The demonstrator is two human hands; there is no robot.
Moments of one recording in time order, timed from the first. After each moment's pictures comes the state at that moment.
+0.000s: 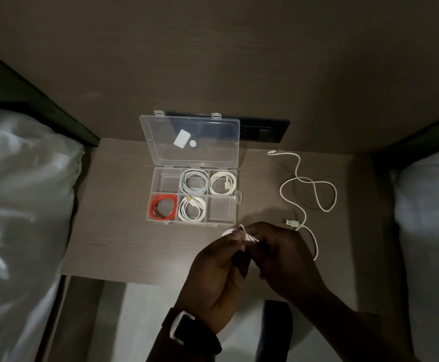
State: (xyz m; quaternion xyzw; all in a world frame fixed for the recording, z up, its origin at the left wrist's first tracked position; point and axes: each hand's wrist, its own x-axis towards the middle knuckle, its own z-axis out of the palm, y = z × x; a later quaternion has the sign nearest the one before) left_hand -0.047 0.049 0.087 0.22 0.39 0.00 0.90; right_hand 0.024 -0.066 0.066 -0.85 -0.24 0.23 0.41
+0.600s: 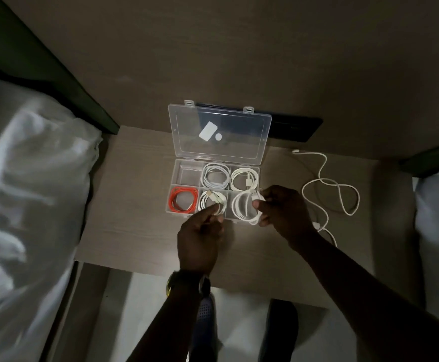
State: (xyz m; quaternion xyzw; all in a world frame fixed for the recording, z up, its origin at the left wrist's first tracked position) left_hand -0.063 0.119 0.006 0.64 0.44 0.10 0.62; right_hand 0.076 -0.006 -0.005 -0.79 -0.02 0.32 0.53
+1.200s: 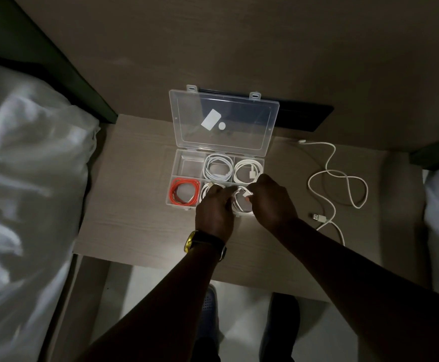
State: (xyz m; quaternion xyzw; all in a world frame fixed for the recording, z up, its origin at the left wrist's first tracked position) left_hand -0.022 0.128 -0.041 0.89 0.28 0.07 0.35; right_hand 0.074 0.025 -0.043 -0.92 -0.32 0.19 0.14
